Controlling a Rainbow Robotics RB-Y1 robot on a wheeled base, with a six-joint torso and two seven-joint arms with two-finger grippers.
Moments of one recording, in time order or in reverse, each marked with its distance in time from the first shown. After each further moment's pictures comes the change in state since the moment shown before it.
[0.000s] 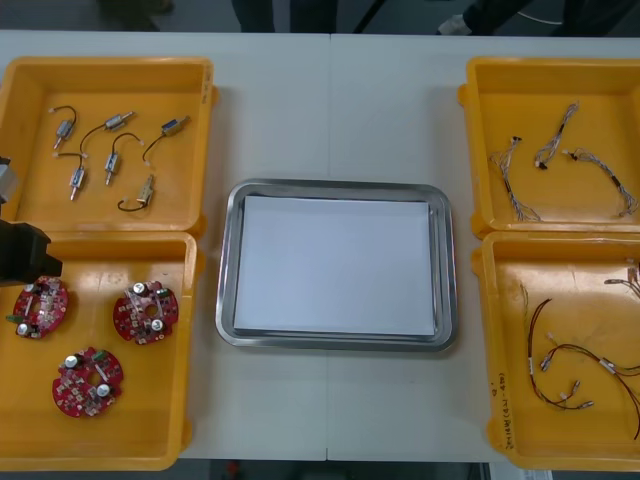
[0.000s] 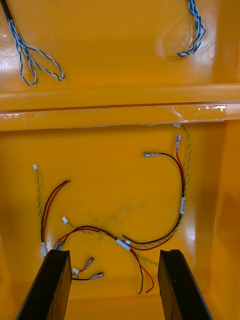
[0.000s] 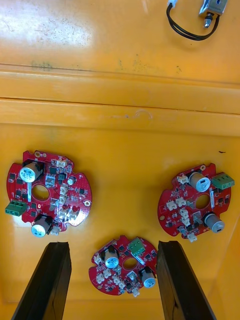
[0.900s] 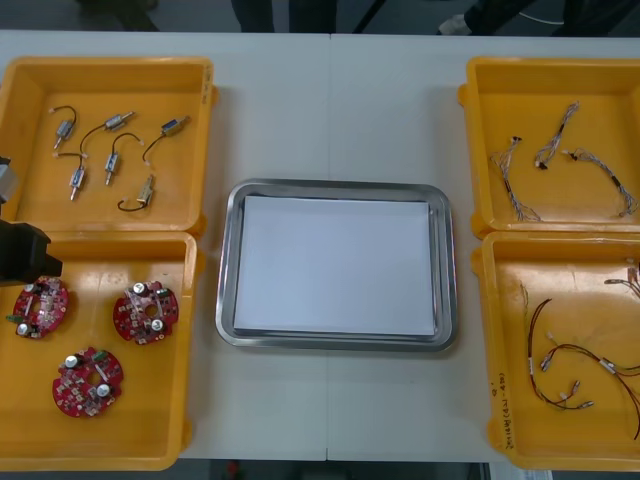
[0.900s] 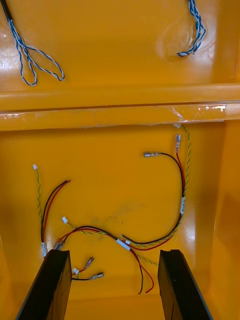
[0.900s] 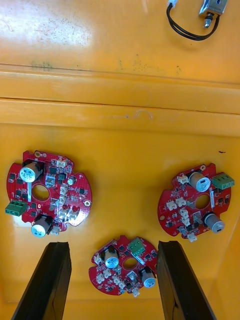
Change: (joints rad) right arm 0.000 0.000 0.000 0.000 0.000 0.000 0.000; left arm 0.000 0.000 0.000 0.000 0.000 0.000 0.000
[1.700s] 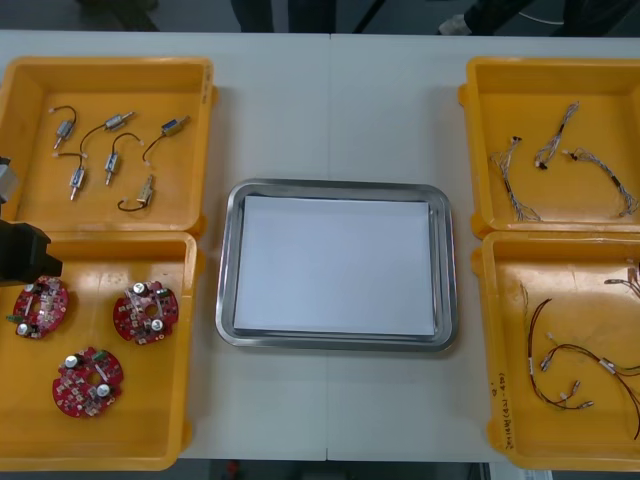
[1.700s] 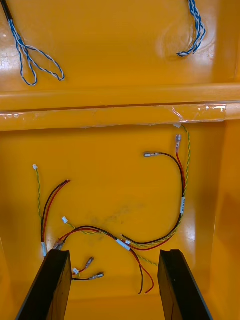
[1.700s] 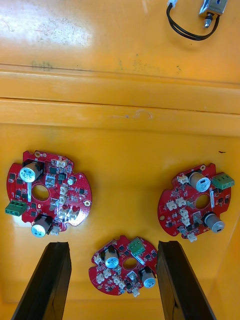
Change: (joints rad) right arm 0.000 0.000 0.000 0.000 0.000 0.000 0.000; left arm 0.000 0.000 0.000 0.000 0.000 0.000 0.000
